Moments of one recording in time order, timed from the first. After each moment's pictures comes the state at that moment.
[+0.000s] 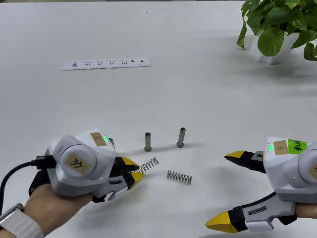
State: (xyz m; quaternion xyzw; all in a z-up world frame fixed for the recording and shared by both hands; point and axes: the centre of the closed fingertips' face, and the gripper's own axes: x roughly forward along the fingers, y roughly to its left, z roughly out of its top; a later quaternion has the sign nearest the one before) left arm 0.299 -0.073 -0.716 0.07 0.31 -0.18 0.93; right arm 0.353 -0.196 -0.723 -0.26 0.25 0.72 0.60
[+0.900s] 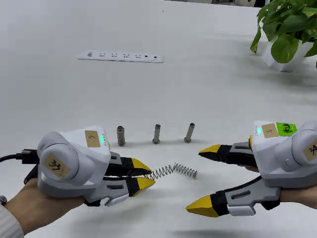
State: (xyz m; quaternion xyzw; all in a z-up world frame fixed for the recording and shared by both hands) left arm 0.272 -0.103 -0.694 0.07 0.25 -0.27 0.93; right arm 0.297 -0.153 -0.684 -0.25 0.22 0.79 0.52
